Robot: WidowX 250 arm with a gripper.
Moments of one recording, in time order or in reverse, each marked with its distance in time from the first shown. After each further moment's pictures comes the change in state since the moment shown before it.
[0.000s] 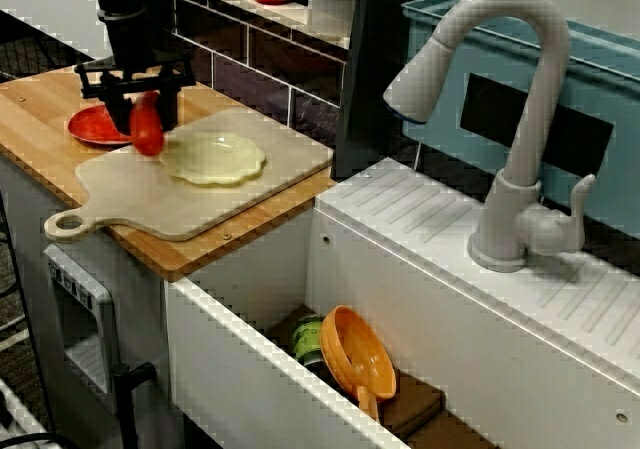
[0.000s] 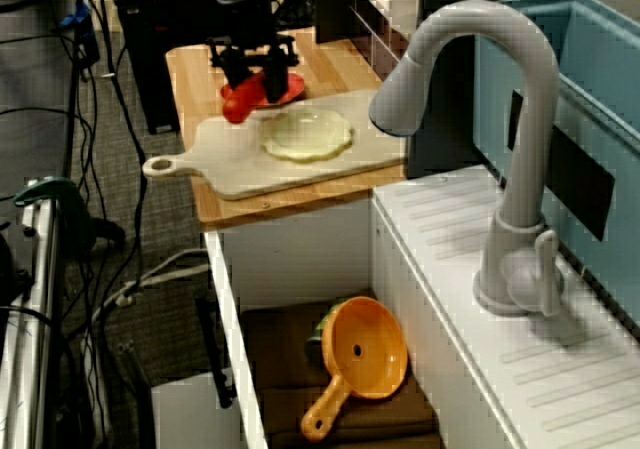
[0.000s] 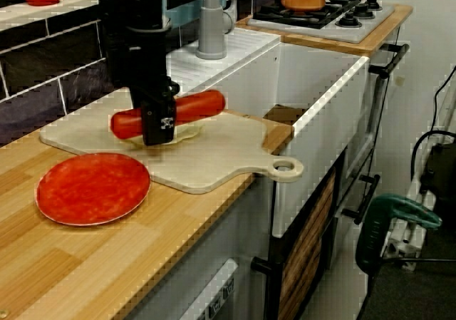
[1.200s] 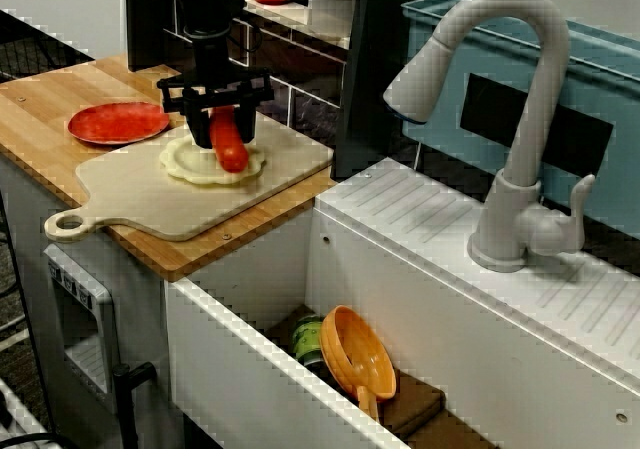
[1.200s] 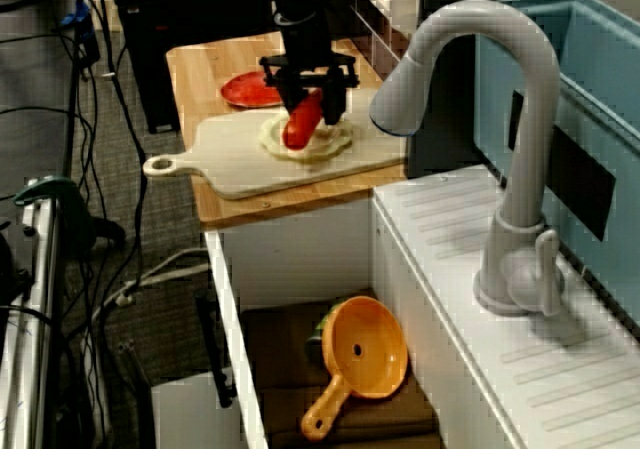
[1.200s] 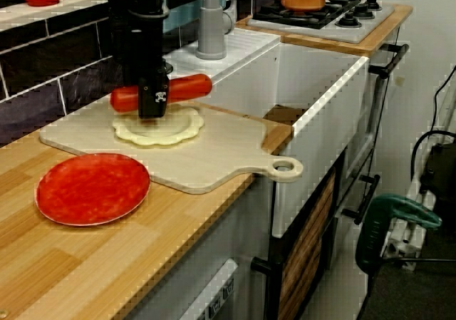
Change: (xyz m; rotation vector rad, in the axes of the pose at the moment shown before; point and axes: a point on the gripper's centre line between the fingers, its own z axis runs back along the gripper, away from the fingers) arm -0.010 -0.065 -0.016 -0.006 -0.051 0.000
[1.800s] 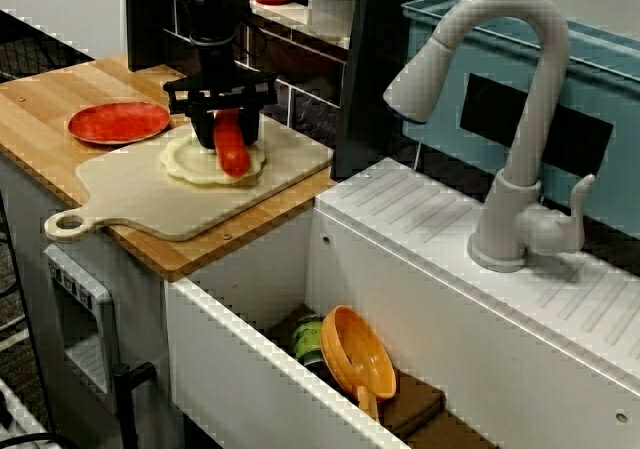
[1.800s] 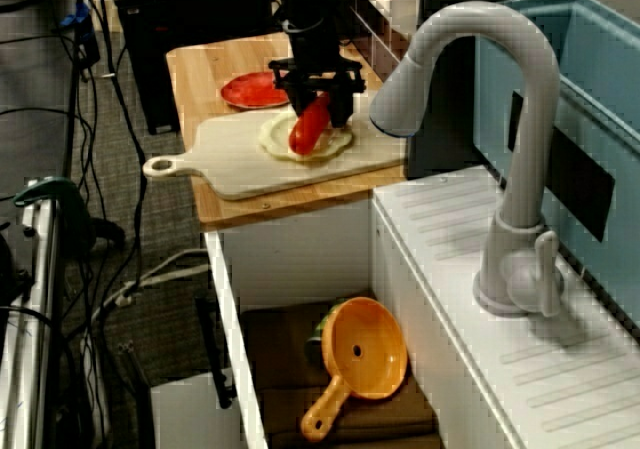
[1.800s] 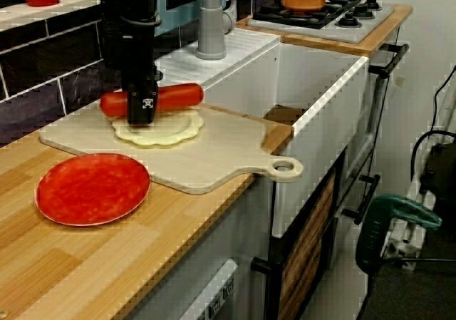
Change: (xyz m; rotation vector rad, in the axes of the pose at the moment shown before) arm 0.010 -0.002 -0.006 0.000 -0.040 -0.061
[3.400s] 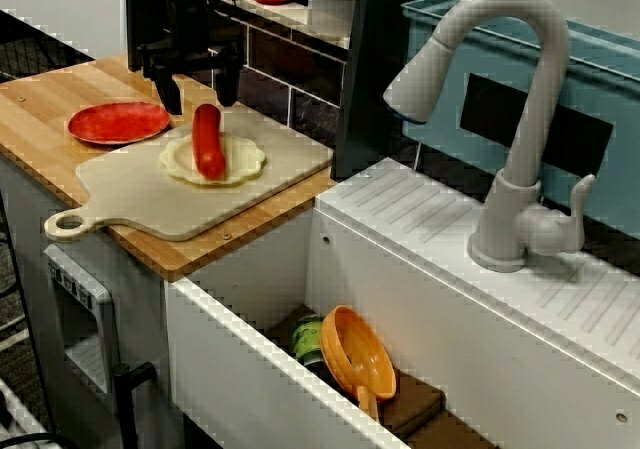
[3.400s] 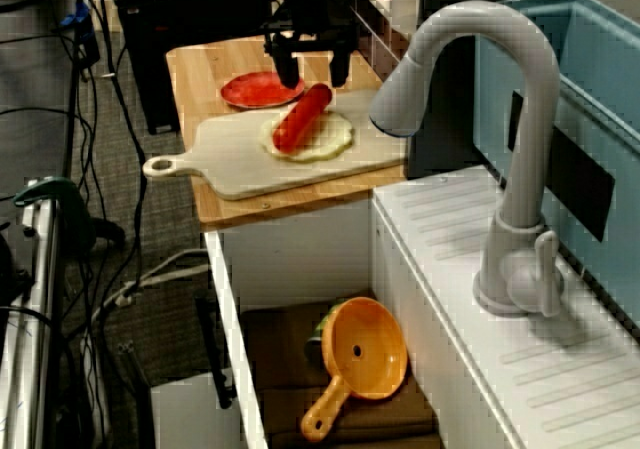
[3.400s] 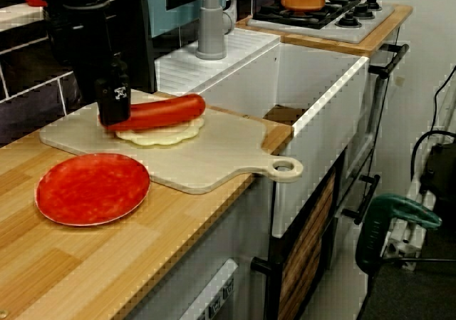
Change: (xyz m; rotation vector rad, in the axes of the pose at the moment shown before) arm 0.039 0.026 0.020 0.071 0.136 0.276
